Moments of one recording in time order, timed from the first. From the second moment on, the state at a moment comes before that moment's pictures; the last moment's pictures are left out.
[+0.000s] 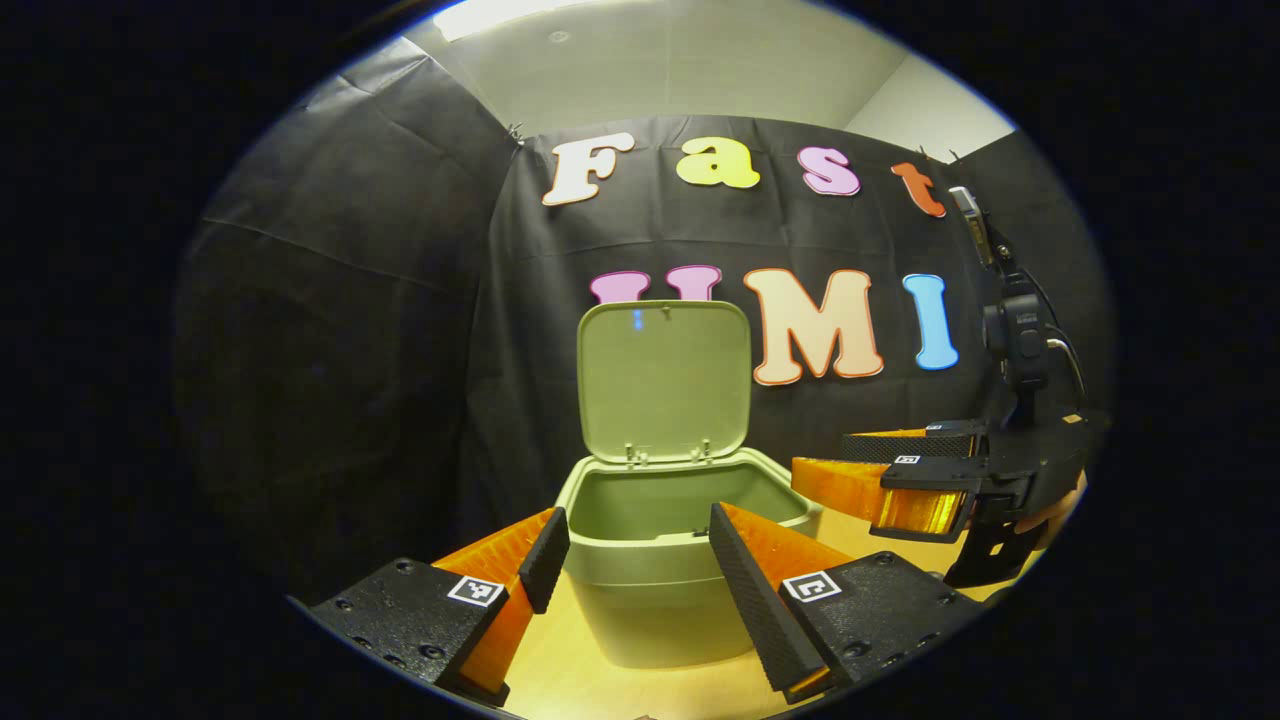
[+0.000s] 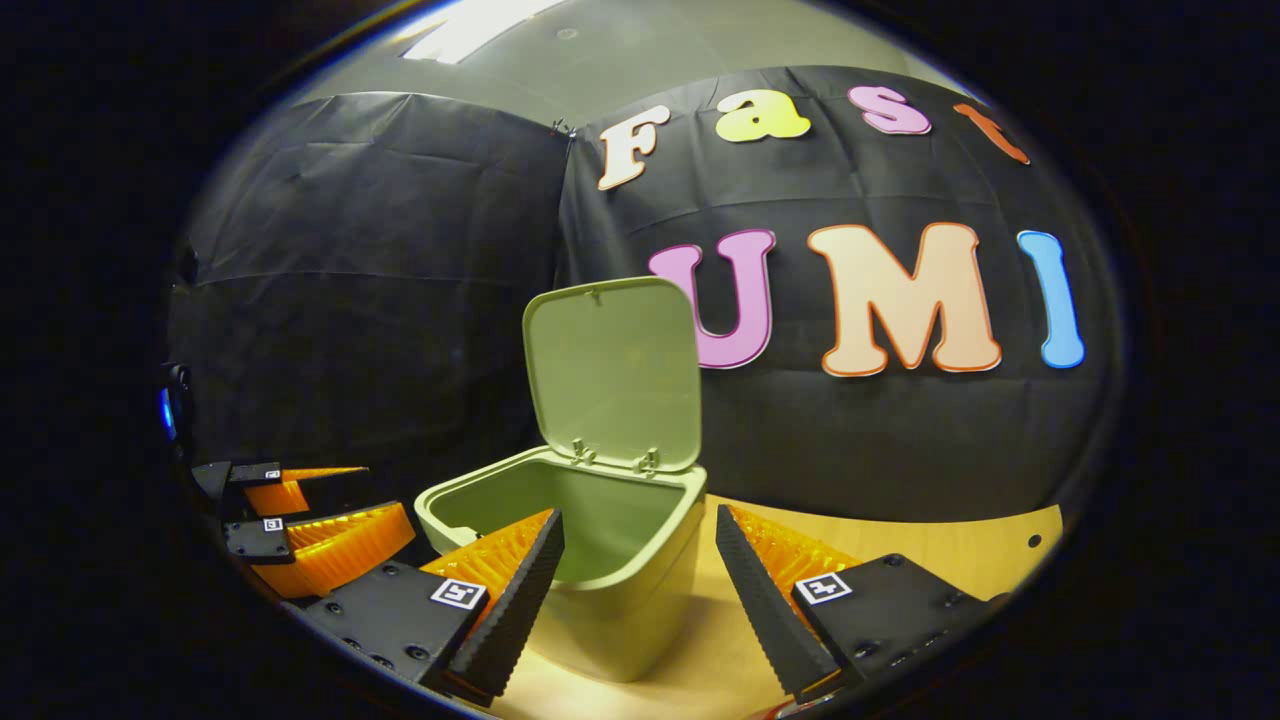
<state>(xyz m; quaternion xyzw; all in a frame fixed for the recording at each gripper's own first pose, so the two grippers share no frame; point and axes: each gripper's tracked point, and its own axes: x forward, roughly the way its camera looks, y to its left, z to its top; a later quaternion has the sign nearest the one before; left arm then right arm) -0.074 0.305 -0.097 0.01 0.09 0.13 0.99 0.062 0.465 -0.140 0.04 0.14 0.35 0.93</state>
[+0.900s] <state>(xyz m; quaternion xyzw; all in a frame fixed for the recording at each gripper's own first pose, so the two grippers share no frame) -0.010 0.105 -0.118 -0.01 0.10 -0.02 0.99 0.069 0.185 -0.112 0.03 0.12 0.17 0.98</state>
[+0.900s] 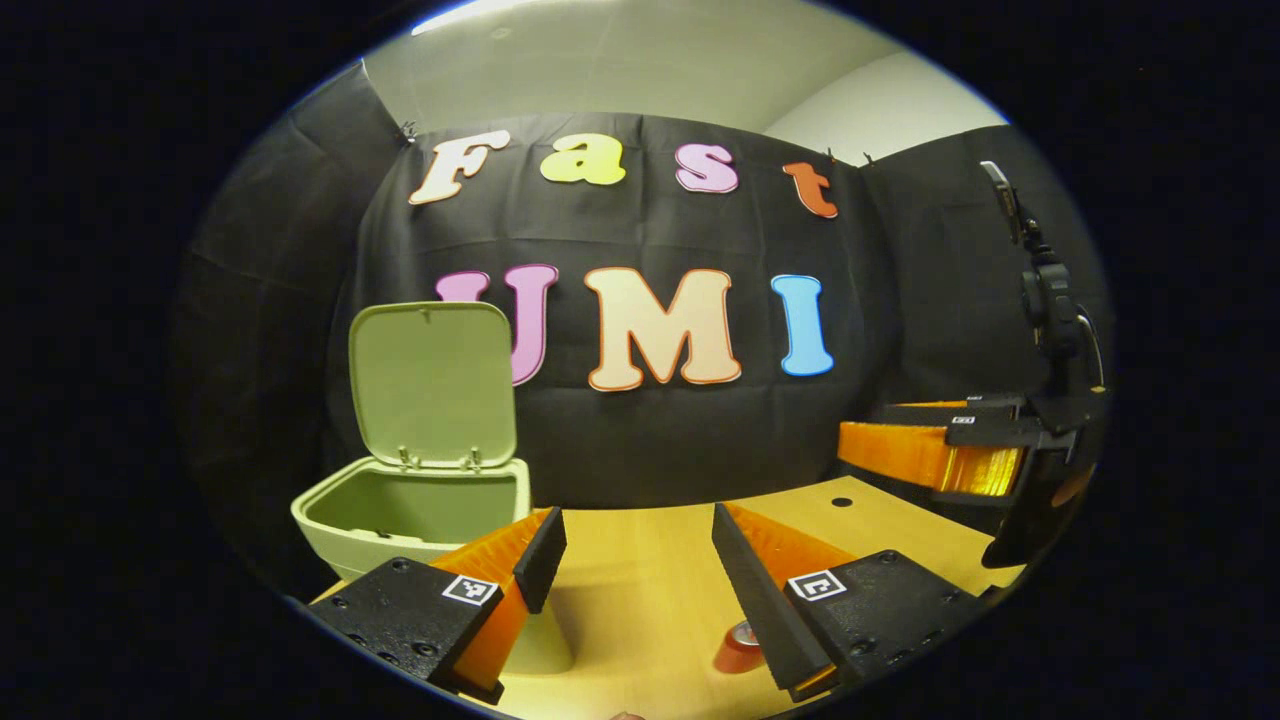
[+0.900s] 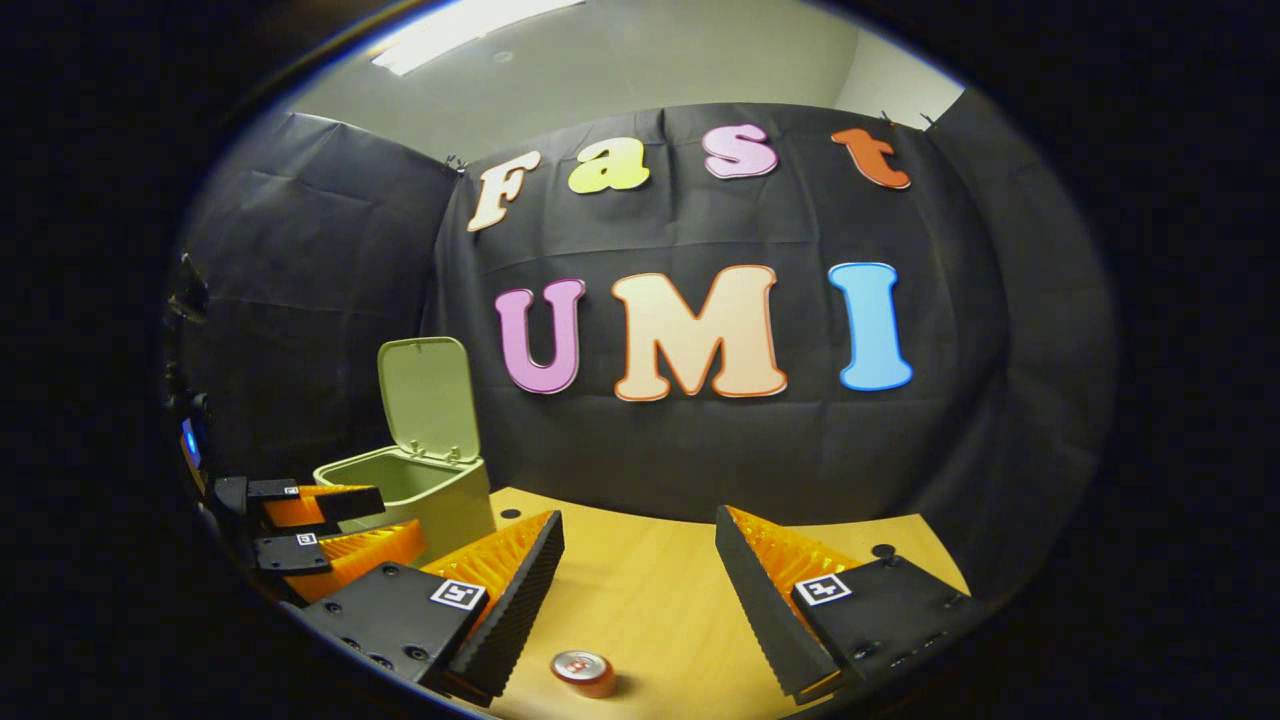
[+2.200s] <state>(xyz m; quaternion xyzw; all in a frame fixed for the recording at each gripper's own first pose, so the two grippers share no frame) -0.029 0.000 -0.336 -0.02 0.32 -0.05 0.94 0.007 -0.027 -0.139 -0.02 0.17 0.02 0.98</state>
